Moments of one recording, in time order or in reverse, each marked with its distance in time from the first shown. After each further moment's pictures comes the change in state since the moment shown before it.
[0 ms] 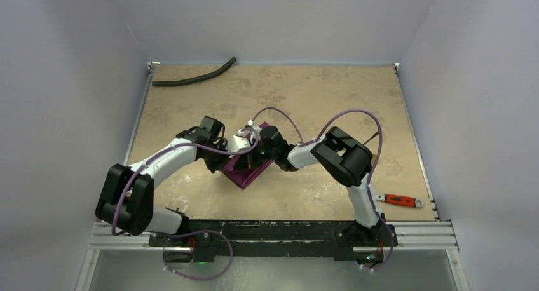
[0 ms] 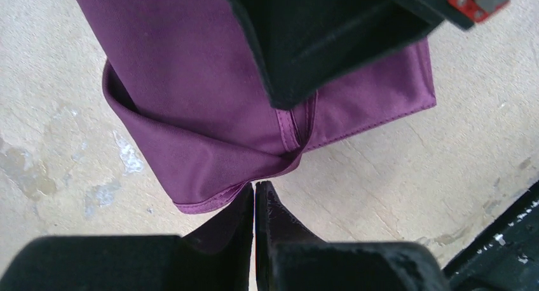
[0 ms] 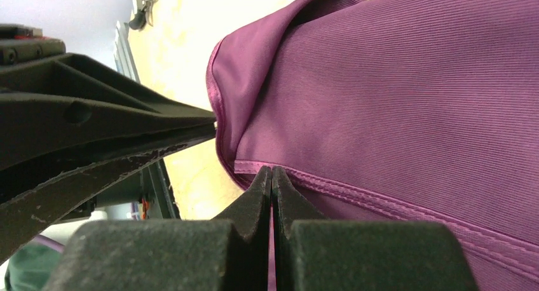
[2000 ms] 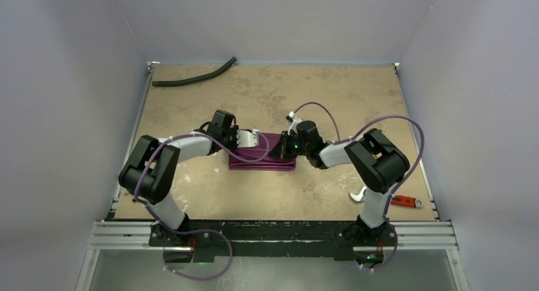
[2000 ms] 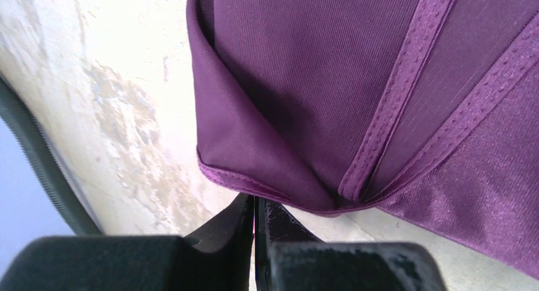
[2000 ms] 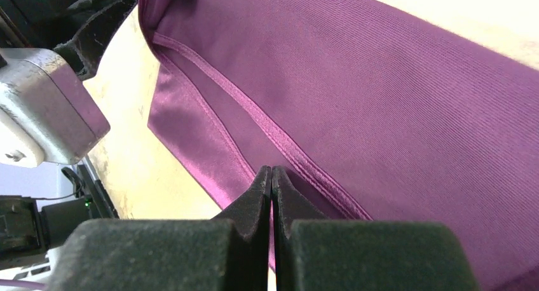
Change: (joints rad) left arm -0.027 0.287 0.024 0.573 -0.262 0.472; right arm -0.246 -0.245 -0.288 -0.035 0.109 -0.081
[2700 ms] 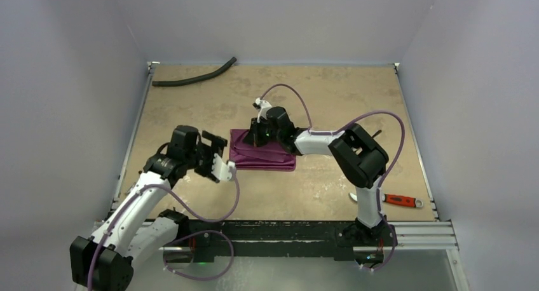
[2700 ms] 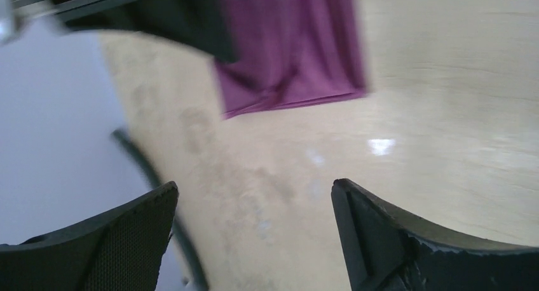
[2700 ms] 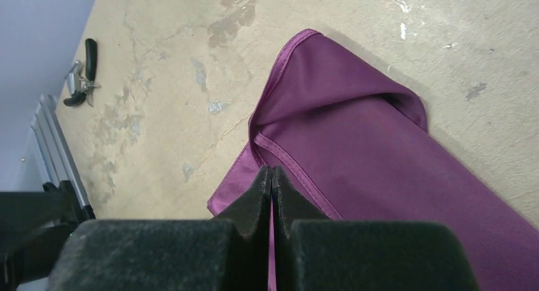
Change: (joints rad) left arm 0.079 -0.752 -0.097 -0.499 0.356 0.332; right arm 0.133 0.127 0.397 -0.170 0.090 -0.151
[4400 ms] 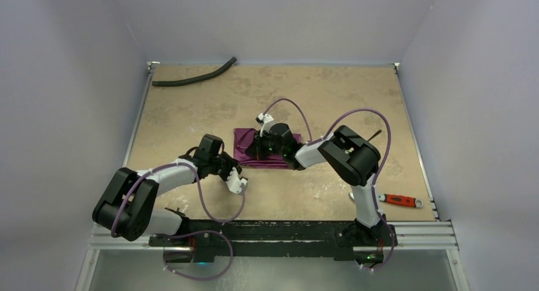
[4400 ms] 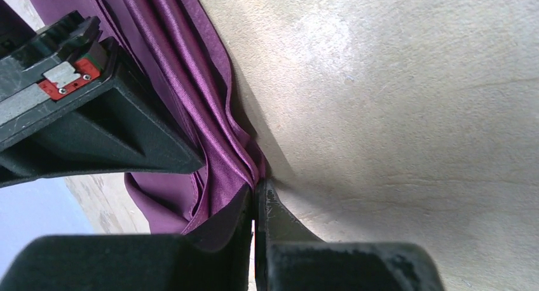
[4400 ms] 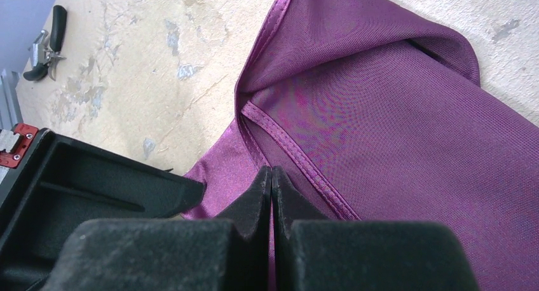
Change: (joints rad) left arm -0.095 0.434 -0.248 0.478 0.129 0.286; right arm 0.054 0.066 -0.189 0.304 0.045 -0.048
